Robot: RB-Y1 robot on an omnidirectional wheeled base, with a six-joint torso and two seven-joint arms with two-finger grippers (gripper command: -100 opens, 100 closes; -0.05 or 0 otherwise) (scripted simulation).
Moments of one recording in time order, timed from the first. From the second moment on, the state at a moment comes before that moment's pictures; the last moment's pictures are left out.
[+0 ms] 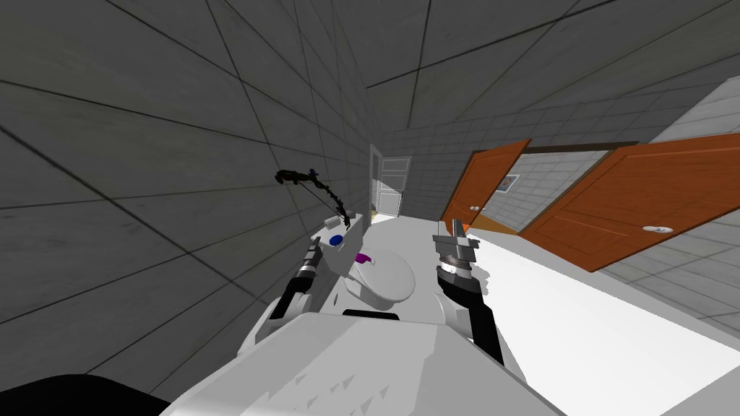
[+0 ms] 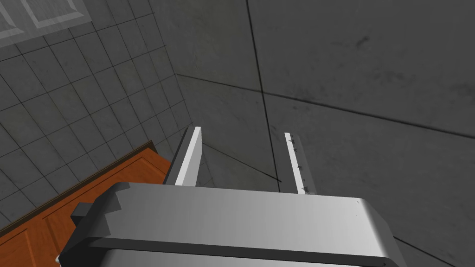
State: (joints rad) left arm 0.44 0.14 0.09 -1.90 0.05 -0.21 0.04; right arm 0.48 0.04 0.00 -2.34 -0.03 -0.51 -0.15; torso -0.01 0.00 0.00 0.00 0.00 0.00
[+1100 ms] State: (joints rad) left arm 0.42 0.03 0.10 -1.82 0.05 -0.13 0.02; right arm 0.48 0.04 0.00 -2.34 -0.03 -0.51 -0.15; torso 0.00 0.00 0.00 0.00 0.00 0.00
